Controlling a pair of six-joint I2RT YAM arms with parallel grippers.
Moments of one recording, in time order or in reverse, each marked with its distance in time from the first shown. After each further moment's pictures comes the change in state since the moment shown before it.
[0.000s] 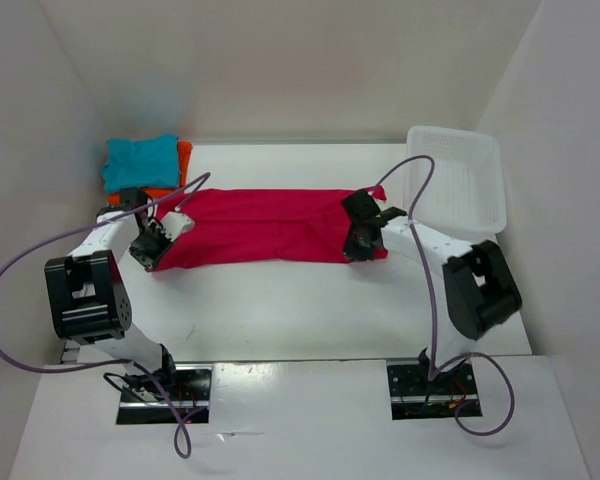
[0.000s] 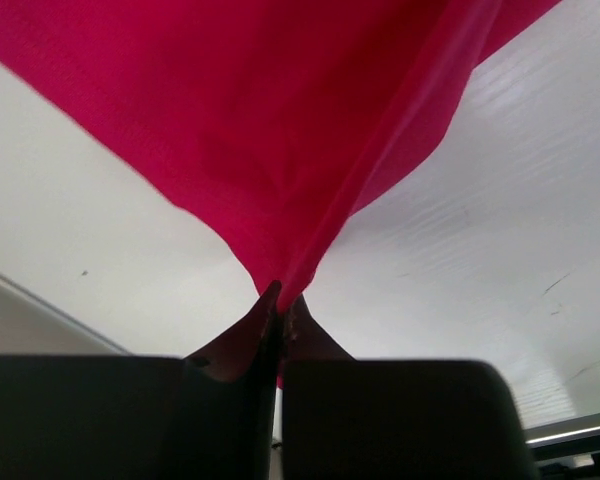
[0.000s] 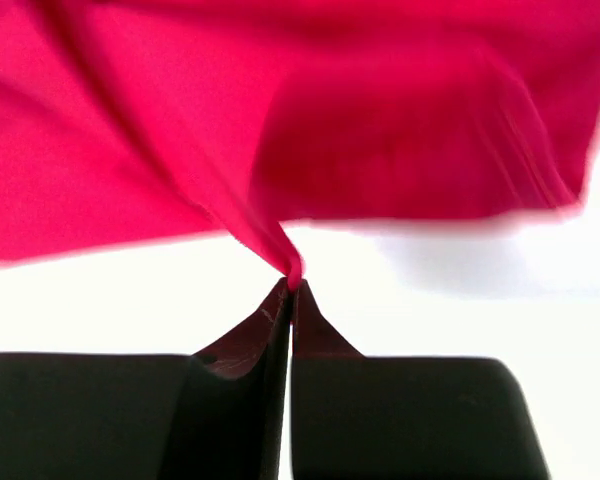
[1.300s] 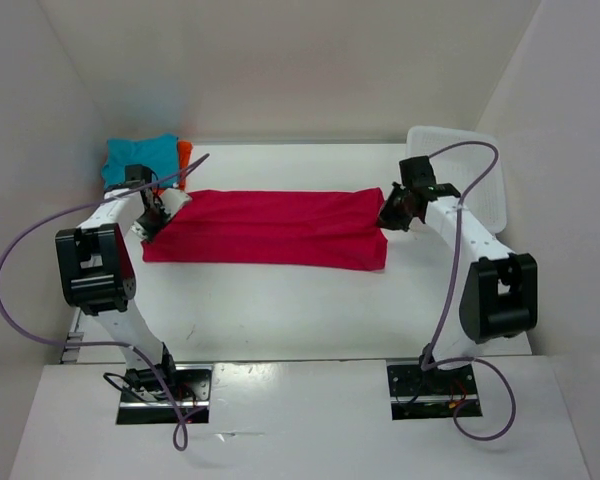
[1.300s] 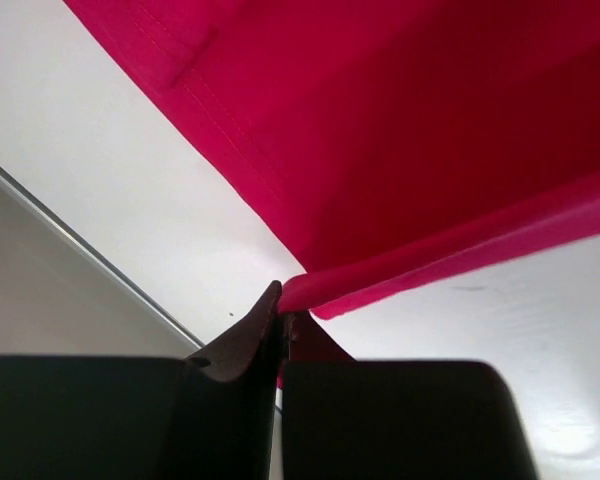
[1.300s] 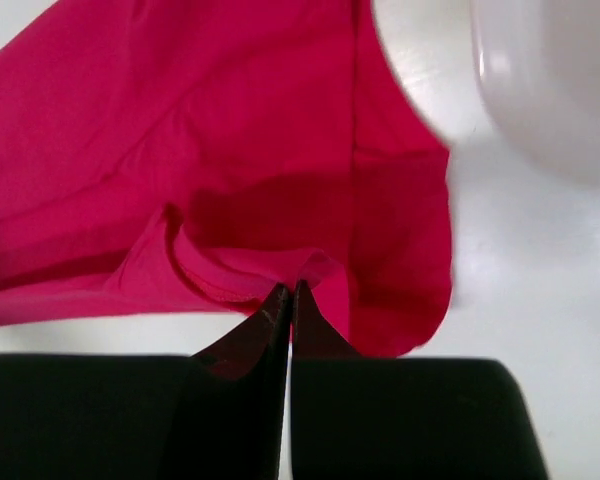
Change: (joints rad) left arm -0.027 0.192 0.226 0.077 -0.157 -0.045; right arm -0.334 -0.130 0.127 -0.097 -0.225 -0.089
